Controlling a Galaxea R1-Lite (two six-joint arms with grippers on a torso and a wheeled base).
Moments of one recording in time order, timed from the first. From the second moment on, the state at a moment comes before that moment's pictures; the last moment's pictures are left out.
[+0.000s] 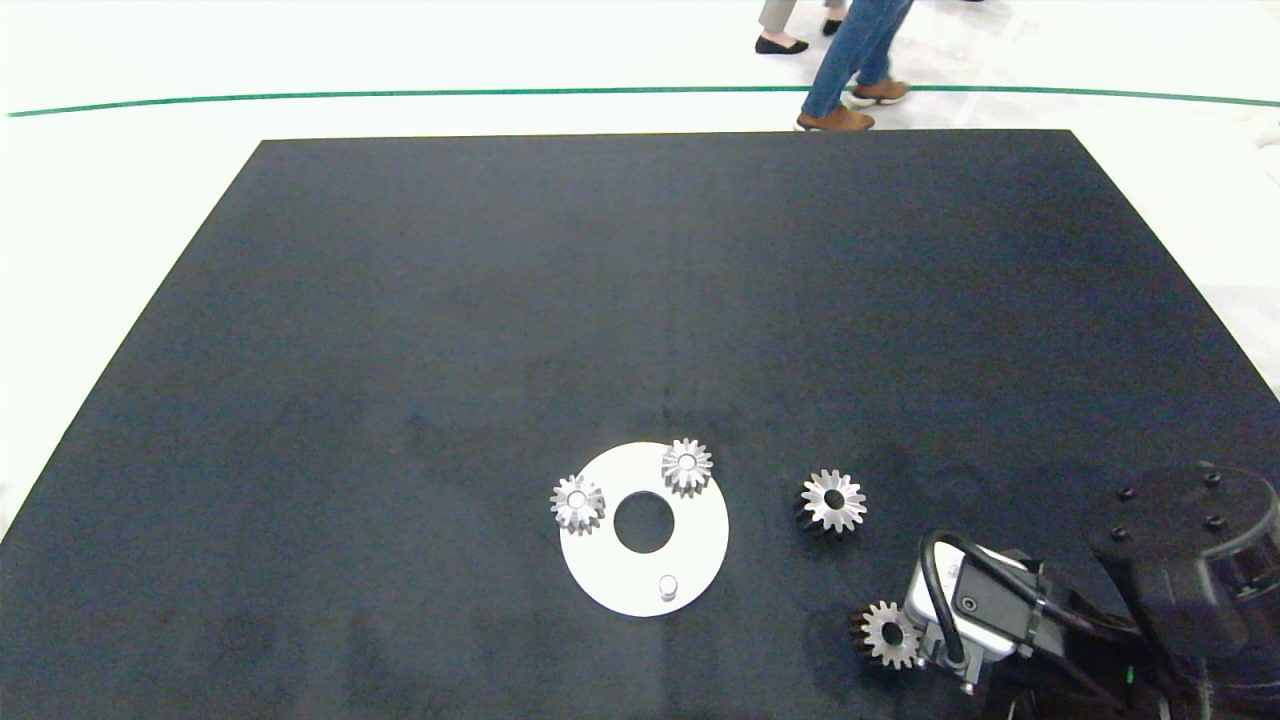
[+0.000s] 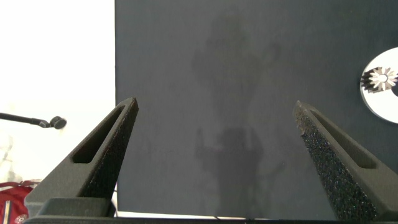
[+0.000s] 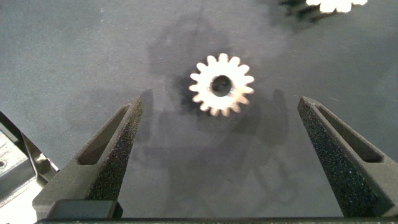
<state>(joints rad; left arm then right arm) 0.08 0.83 -1.33 0.84 0.03 0.16 0.78 1.40 -0.63 0.04 -0.19 -0.38</state>
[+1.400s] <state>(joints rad) 0.08 0.83 -1.33 0.84 0.03 0.16 0.73 1.49 -0.62 -0.04 -0.19 -0.37</state>
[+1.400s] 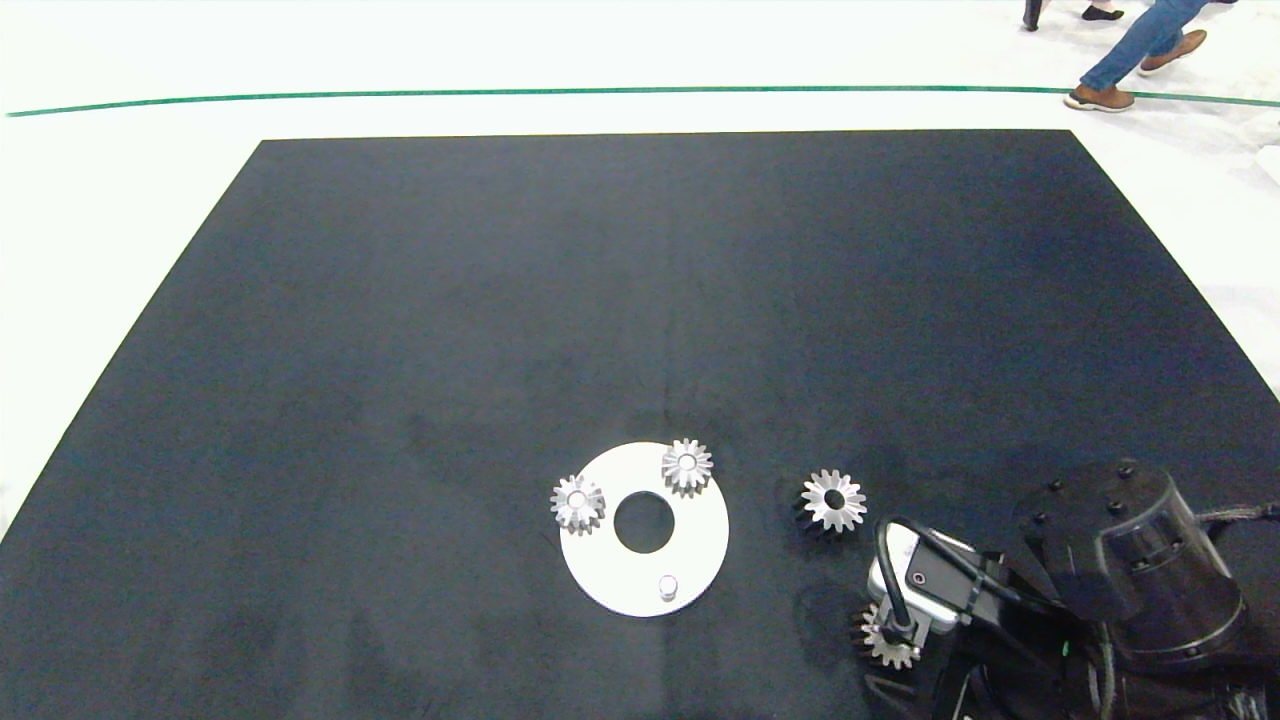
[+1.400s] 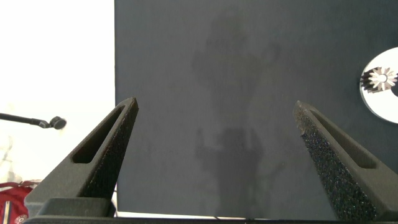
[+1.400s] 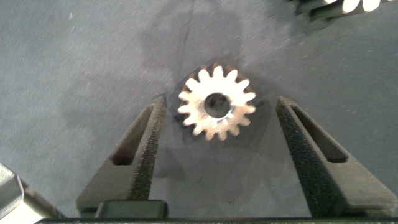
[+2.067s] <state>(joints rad) 0.08 0.83 -1.33 0.84 0.03 0.16 0.72 1.50 -0.59 -0.08 -0.18 -0.35</state>
